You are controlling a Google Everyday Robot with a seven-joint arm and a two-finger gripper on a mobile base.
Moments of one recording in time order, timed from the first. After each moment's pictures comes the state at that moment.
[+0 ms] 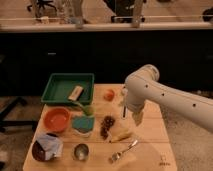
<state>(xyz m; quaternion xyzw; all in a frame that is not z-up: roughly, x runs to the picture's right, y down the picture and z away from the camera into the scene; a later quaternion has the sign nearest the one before) 0.122 0.124 0.704 -0.29 -0.13 -0.29 0.90</state>
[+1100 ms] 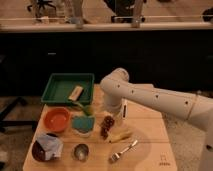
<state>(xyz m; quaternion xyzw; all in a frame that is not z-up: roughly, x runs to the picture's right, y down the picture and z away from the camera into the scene) 0.024 0.154 0.756 -0.32 -0.21 -0.41 0.83</state>
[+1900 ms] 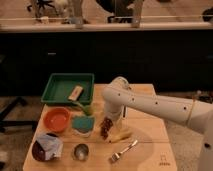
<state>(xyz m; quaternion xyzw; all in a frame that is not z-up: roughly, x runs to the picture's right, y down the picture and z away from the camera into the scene) 0.022 0.183 0.778 -0.30 -0.22 -0.41 0.84</state>
